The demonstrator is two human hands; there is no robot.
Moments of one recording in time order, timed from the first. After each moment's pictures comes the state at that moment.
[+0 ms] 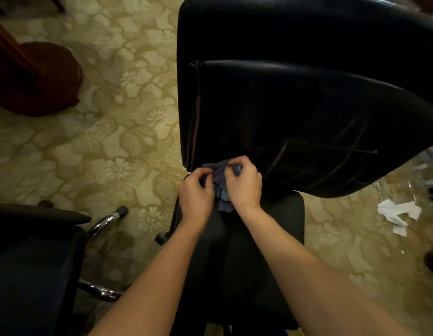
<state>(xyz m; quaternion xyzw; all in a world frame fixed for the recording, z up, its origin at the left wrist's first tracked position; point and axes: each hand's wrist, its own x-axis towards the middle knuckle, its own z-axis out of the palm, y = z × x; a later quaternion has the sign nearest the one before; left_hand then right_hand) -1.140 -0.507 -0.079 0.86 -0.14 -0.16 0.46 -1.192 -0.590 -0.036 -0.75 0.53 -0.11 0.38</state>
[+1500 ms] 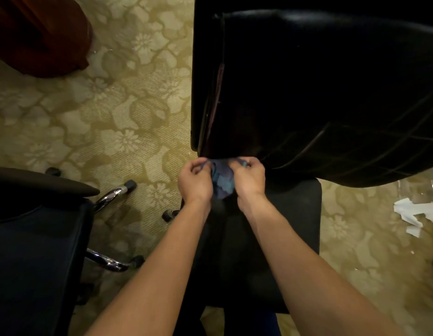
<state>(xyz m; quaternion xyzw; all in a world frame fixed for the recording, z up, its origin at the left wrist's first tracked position) -1.123 -0.488 -0.113 0.72 0.22 -0.26 0.60 -1.167 -0.562 -0.098 -0.52 0.62 -0.08 0.58</state>
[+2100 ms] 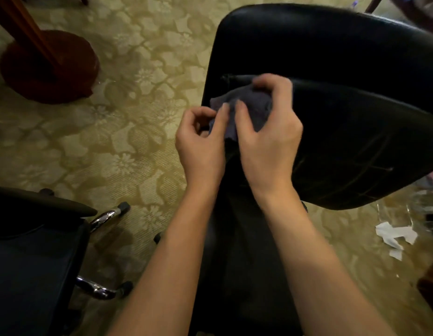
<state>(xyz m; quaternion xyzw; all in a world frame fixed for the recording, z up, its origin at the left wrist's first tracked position) -1.075 -0.517 0.040 0.64 -0.01 -0.10 0.76 -1.126 -0.570 0.087 -0.82 0.27 -0.40 0.30</state>
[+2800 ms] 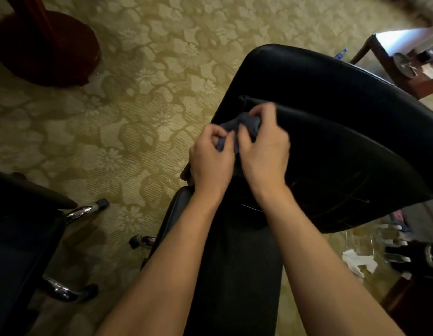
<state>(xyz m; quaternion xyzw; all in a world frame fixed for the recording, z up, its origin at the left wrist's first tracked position) -1.073 -0.523 0.017 0.75 -0.04 -0.08 0.66 -1.106 -0.580 0.081 -0.90 0.31 -0.23 0.19</state>
